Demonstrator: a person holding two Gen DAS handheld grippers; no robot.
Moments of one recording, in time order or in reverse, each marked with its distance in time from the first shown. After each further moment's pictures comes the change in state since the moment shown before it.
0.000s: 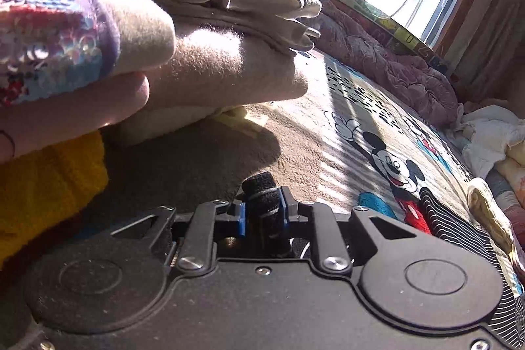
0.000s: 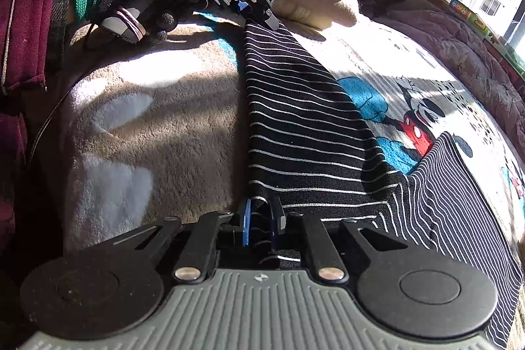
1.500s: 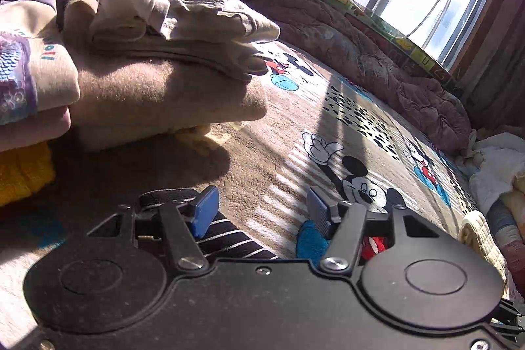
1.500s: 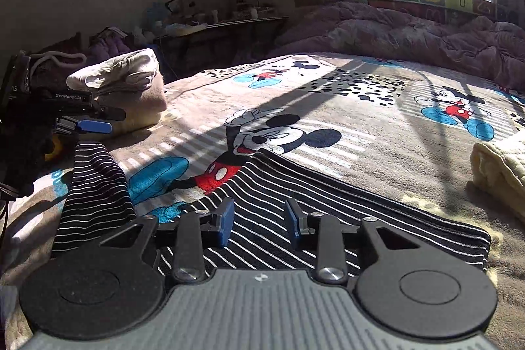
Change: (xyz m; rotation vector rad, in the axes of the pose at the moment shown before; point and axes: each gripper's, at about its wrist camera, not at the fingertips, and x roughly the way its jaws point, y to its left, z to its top) left arm -0.005 -0.073 0.008 -0.103 -0.015 0.105; right arm -0.036 -0.215 -0.036 0.382 -0.349 -0.101
